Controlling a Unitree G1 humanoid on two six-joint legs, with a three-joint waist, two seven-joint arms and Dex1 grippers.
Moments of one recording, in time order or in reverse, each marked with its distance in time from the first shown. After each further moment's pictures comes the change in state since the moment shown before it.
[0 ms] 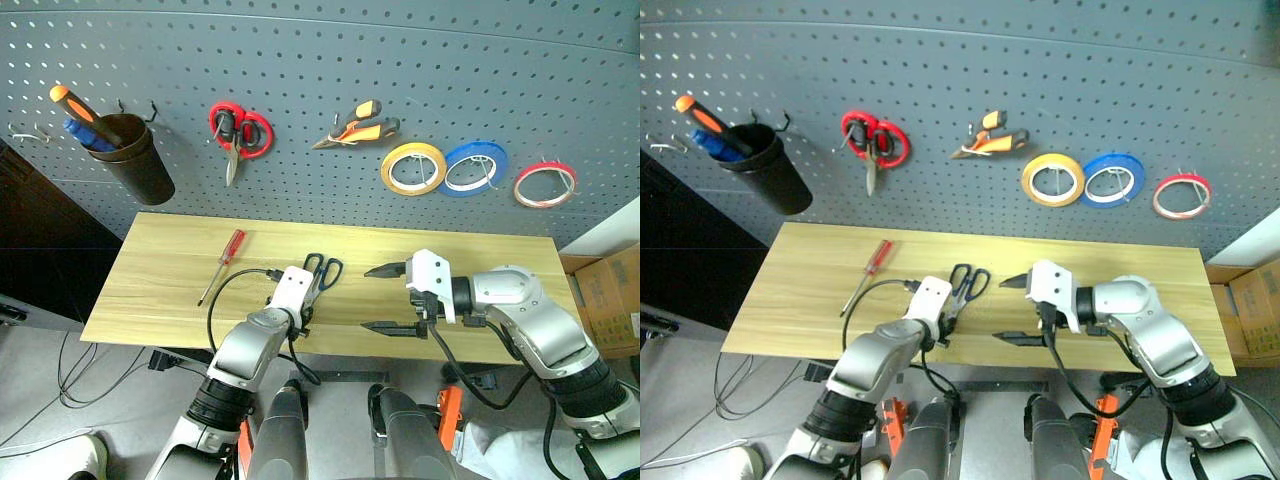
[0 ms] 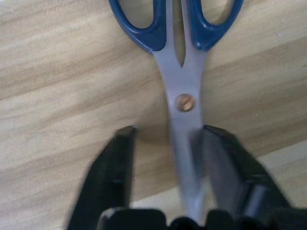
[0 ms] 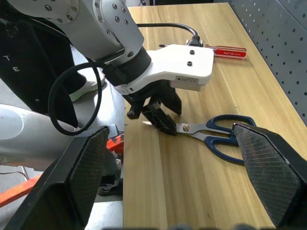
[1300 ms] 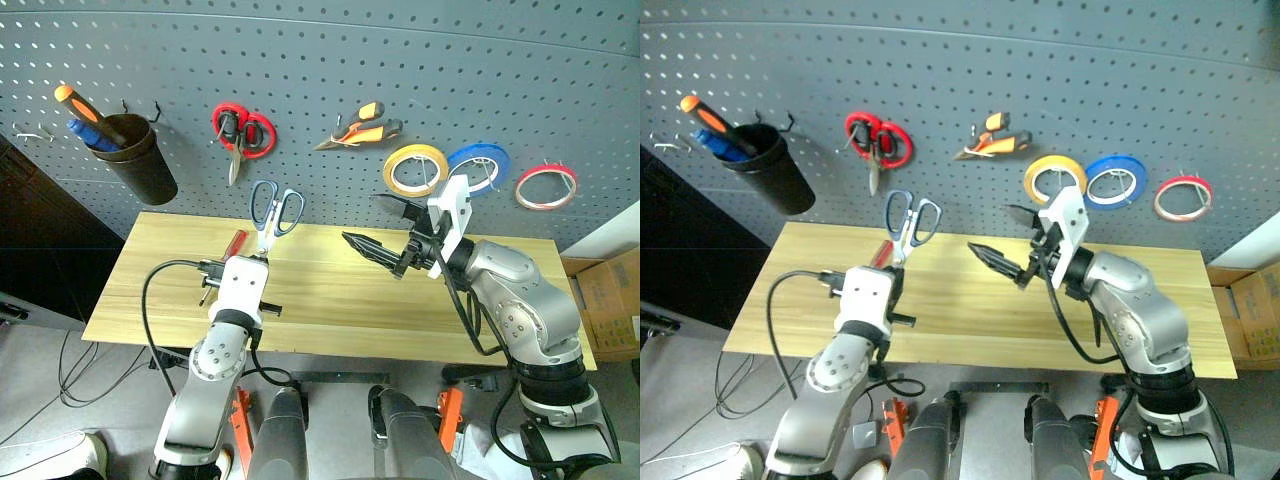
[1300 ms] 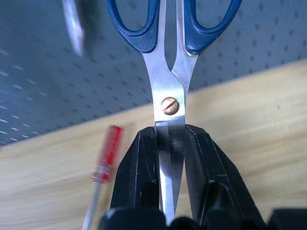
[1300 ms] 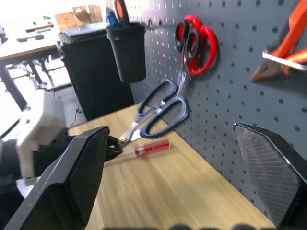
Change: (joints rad) left arm 0.372 0.029 0.176 -0.468 0.208 -0.591 0.072; right arm -0.066 0.284 -0.237 -0.106 0.240 0.232 -0.395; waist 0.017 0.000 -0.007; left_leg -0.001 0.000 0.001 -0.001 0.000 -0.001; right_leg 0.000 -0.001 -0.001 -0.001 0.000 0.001
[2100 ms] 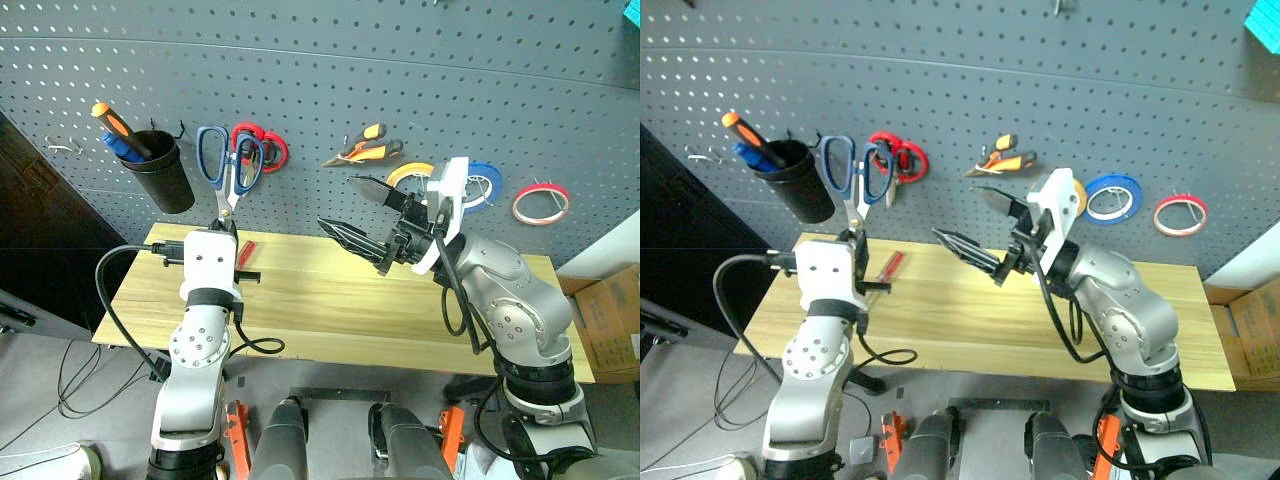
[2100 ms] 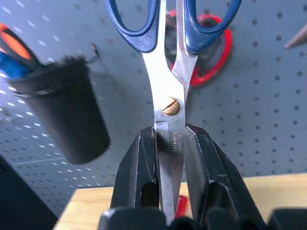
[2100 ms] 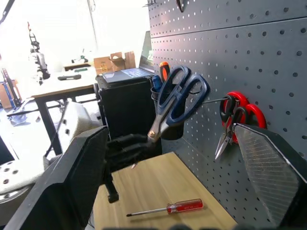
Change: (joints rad) left arm -0.118 -0.067 0.121 0.066 0.033 -0.087 0.026; right arm -0.043 0.072 0.013 -0.060 0.096 0.011 -0.040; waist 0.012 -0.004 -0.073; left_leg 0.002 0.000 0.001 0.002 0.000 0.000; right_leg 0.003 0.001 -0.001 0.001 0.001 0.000
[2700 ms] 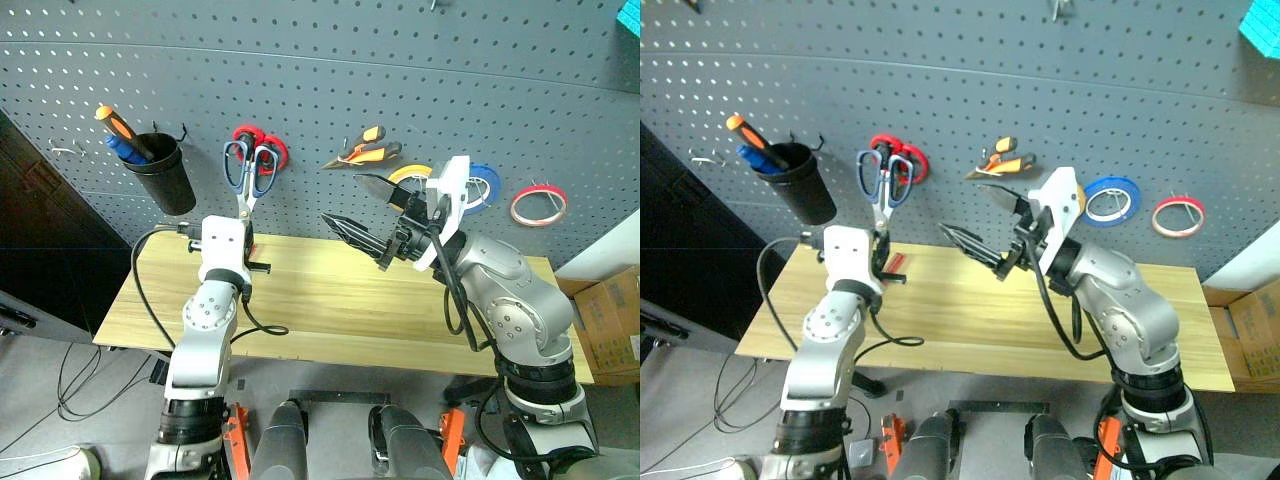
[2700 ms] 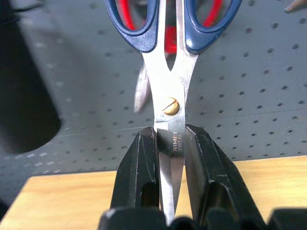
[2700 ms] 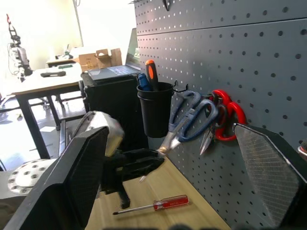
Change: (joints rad) left arm -0.225 0.033 0.034 0.334 -0.105 0.003 -0.114; right arm 0.000 -0.003 0.000 0.000 -0.020 0.000 -0.046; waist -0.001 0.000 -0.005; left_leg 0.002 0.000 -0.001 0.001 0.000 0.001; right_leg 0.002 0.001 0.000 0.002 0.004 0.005
